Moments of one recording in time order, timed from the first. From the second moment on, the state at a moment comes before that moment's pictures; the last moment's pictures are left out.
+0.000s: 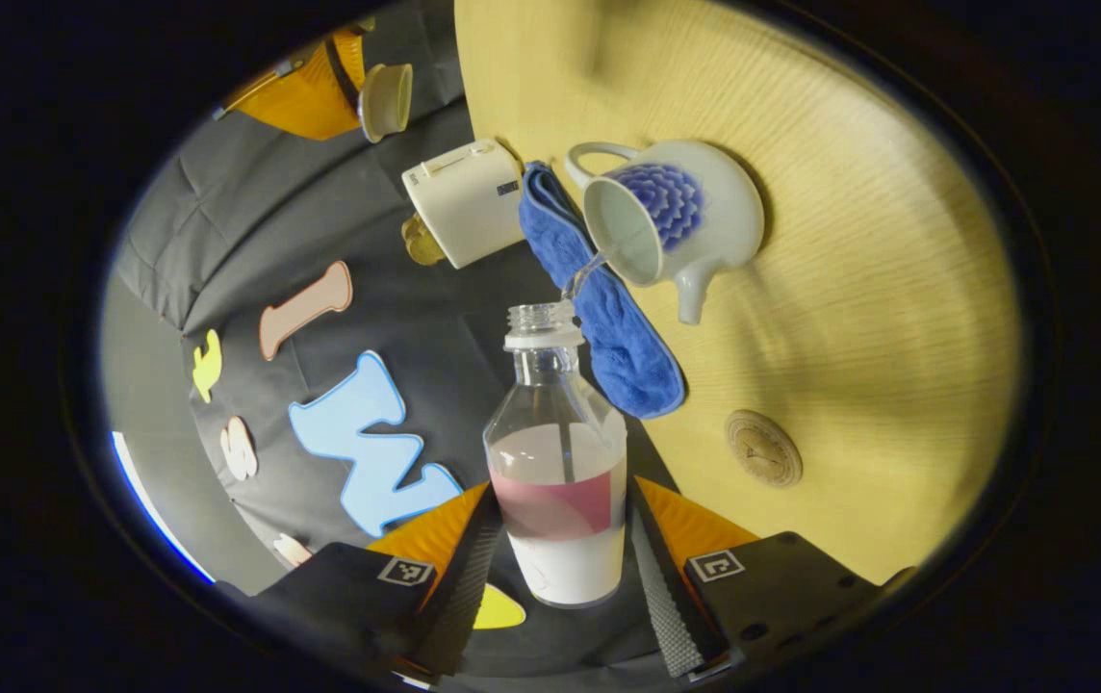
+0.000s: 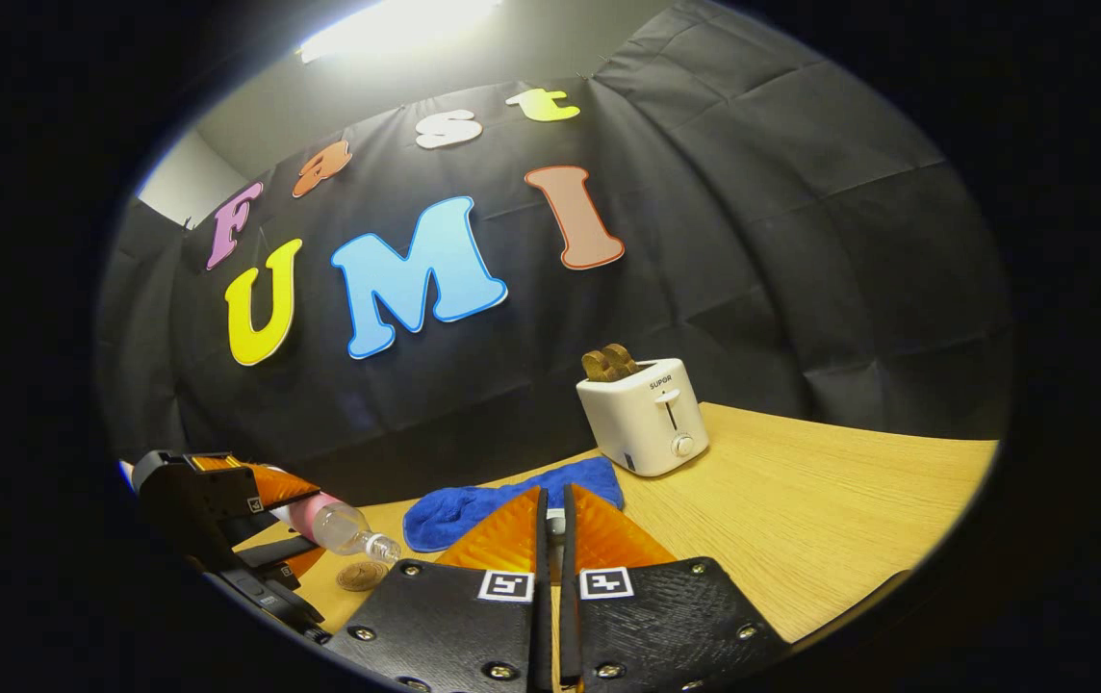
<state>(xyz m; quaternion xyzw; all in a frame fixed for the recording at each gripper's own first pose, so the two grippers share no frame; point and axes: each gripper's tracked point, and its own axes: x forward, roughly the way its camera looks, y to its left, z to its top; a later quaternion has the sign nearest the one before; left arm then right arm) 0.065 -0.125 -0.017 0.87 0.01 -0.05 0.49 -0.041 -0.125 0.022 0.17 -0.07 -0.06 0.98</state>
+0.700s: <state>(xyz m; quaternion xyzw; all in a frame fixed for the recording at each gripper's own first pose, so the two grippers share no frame) 0.068 -0.125 -0.011 0.89 0.01 -0.04 0.46 -0.042 -0.125 0.022 0.18 -0.07 -0.06 0.98</state>
